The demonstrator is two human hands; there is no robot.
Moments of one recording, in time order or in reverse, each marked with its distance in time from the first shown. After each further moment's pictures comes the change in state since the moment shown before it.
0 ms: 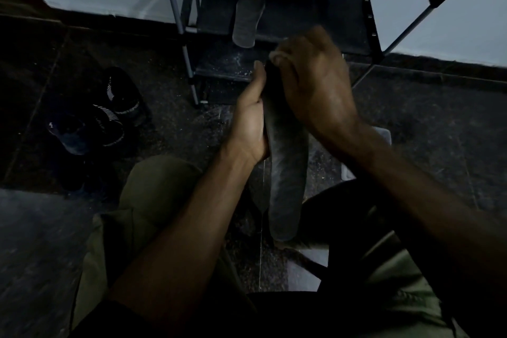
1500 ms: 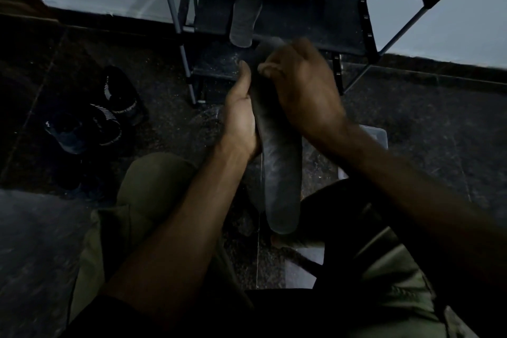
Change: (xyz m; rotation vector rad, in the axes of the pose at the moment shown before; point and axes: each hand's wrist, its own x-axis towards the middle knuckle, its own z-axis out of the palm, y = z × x) left_hand 0.004 0.000 -0.004 -0.100 0.072 0.029; right_hand -0.008 0.002 0.004 0.033 -0.174 0.024
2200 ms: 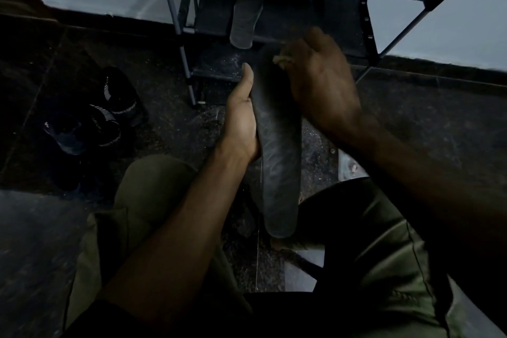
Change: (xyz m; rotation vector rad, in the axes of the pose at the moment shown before) left_hand -0.002 0.001 0.006 0.010 0.004 -0.006; right_hand 0.009 0.025 0.000 -0.191 0.038 -0.047
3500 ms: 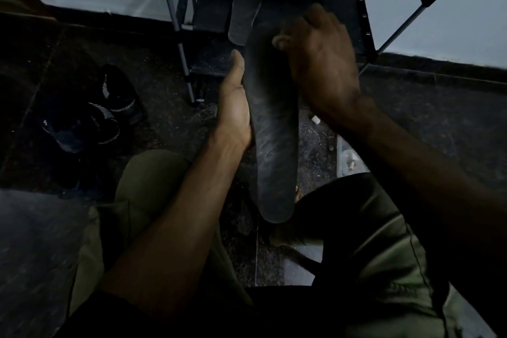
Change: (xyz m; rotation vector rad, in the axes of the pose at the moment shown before) left_hand 0.002 0.009 -0.001 0.090 0.007 0.072; right_hand 0.014 -0.002 -0.008 -0.124 0.094 -0.013
